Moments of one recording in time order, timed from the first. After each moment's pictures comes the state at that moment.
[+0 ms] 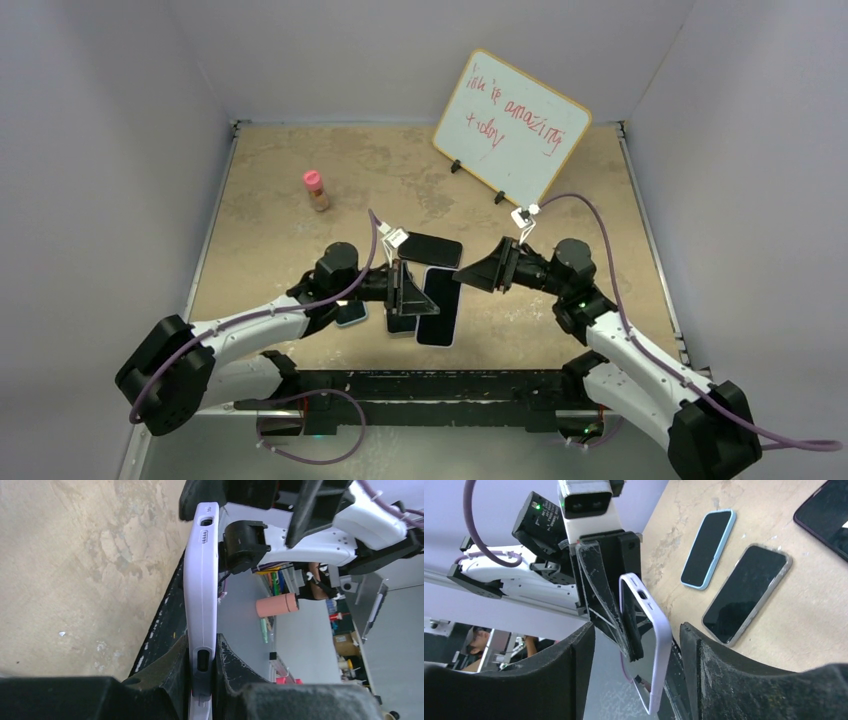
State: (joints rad) left arm -0.74 1.14 0.44 0.48 0.74 -0.88; right arm 0.46 0.86 0.41 0.37 -0.74 0.97
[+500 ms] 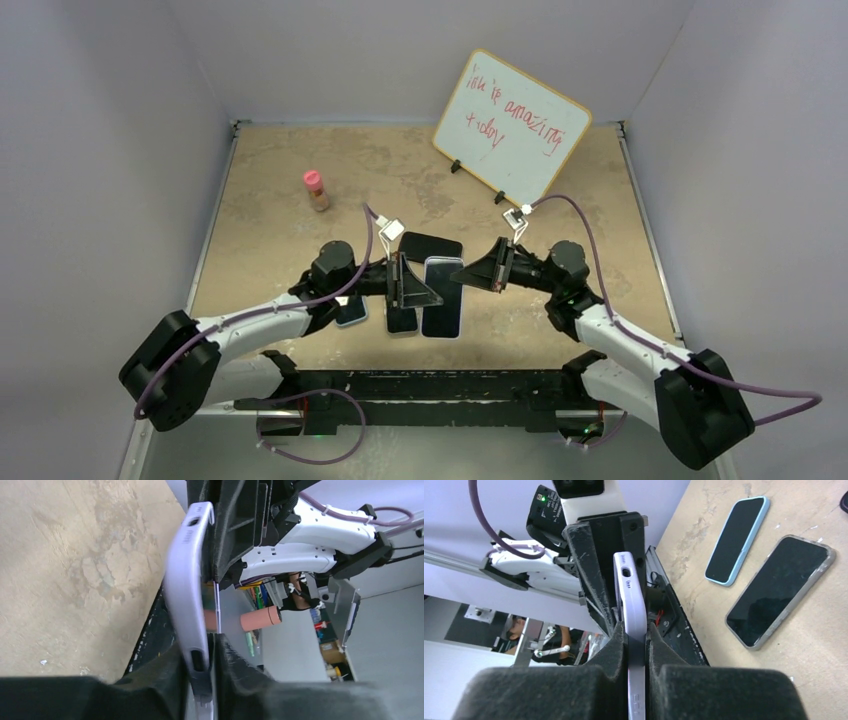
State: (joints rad) left arm -0.73 1.19 0.43 0.67 0.75 -0.99; right arm 0.46 1.01 0.34 0.67 -0.83 1.13
